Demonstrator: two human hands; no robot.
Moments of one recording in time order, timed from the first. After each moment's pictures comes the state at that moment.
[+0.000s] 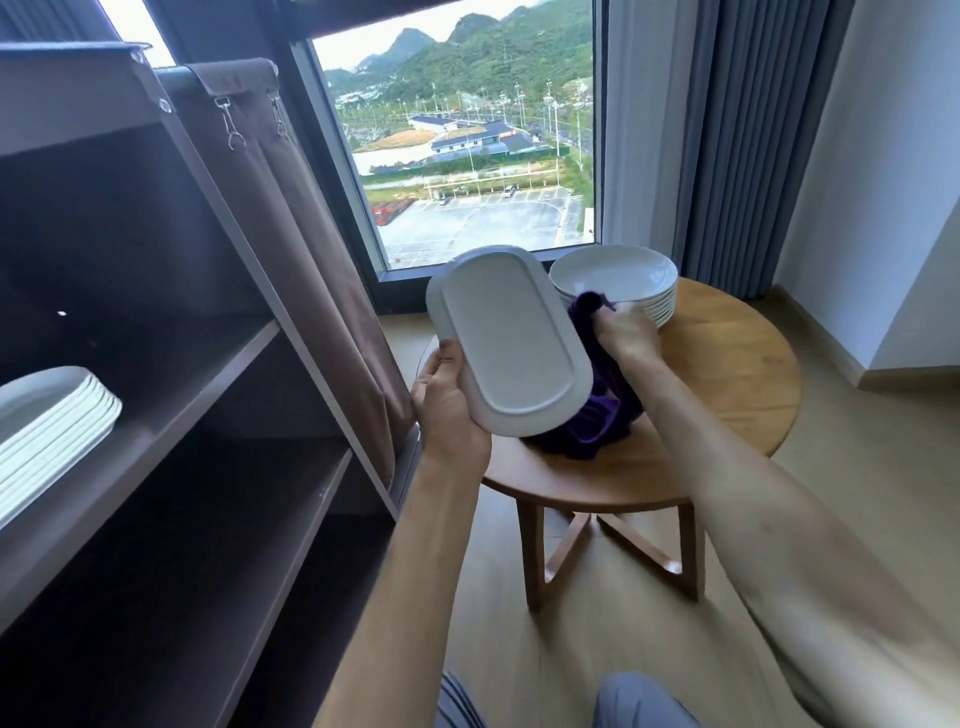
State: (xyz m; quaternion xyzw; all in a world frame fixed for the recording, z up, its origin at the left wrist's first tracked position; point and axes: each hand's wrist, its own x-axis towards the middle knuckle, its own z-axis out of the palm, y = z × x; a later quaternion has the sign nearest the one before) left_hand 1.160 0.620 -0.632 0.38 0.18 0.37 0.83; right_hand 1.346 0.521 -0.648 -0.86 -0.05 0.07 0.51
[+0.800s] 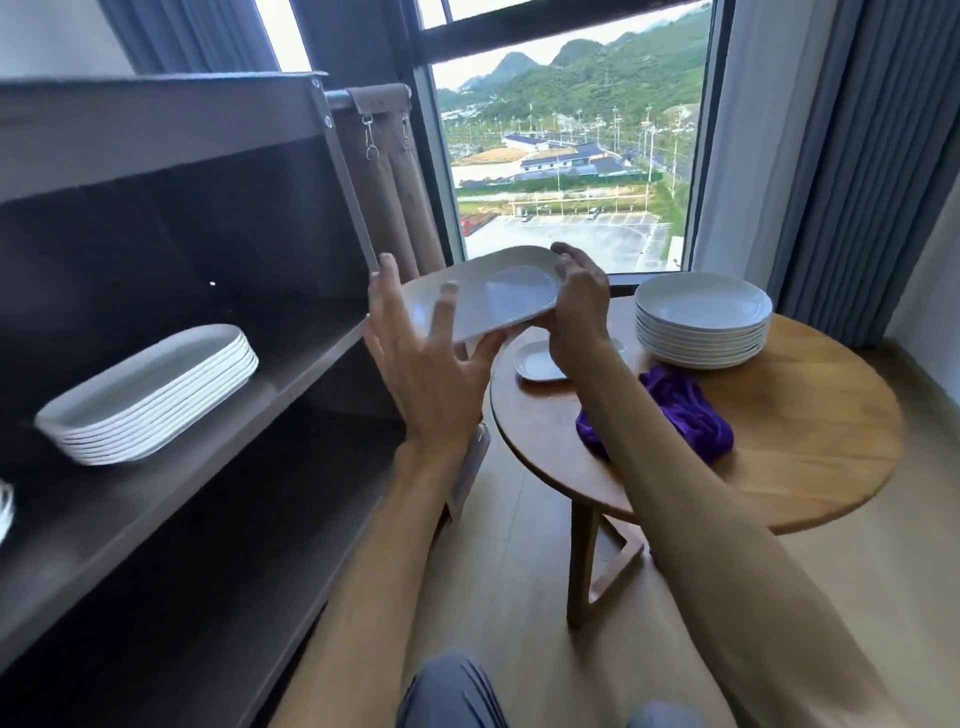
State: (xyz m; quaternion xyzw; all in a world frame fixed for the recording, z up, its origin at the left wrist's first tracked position) left_hand 1.087 0.670 -0.591 0.79 0.25 0.56 0.02; right_hand 1.230 0.623 -0.565 -0.50 -0.15 0.17 0.84
